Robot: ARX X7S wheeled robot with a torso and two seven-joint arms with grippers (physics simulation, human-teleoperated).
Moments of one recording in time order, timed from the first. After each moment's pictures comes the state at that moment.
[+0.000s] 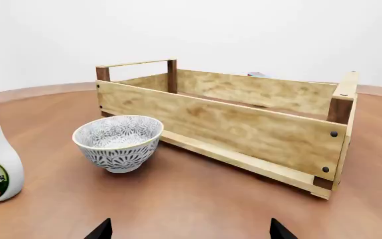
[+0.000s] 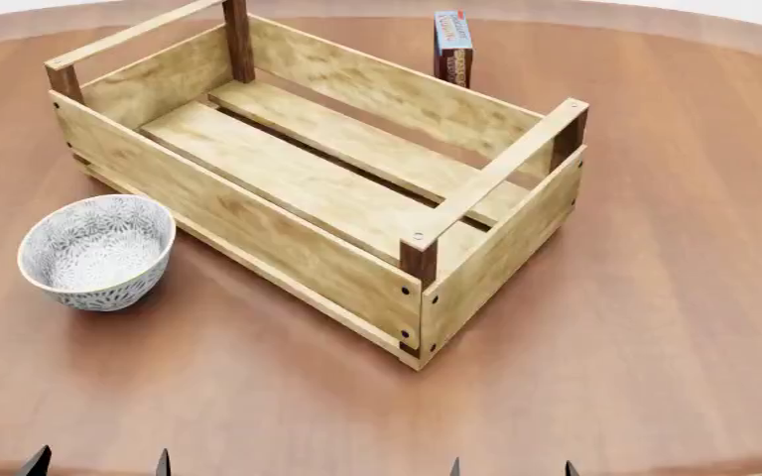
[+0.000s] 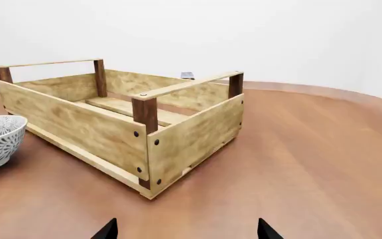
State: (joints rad) left arm 0.00 0.00 0.00 0.00 0.00 0.00 0.00; right arm 0.00 0.00 0.00 0.00 0.00 0.00 0.00
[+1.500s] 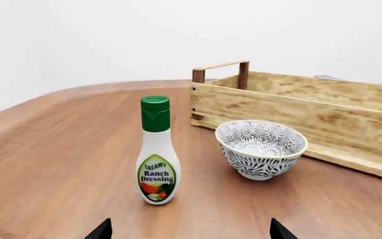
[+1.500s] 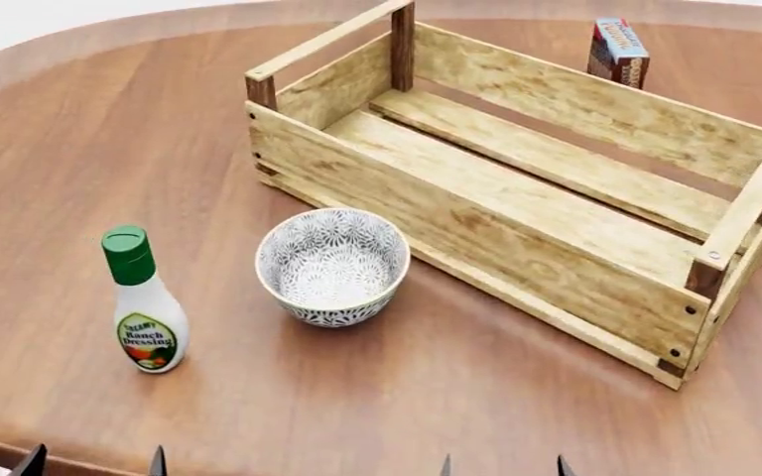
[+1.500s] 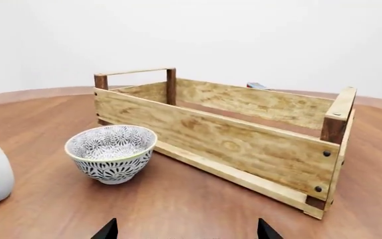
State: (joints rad) left arm -0.02 -0.11 0.12 0.00 -0.12 0.00 -0.13; right arm 0.01 0.11 -0.15 0.00 0.08 -0.03 0.13
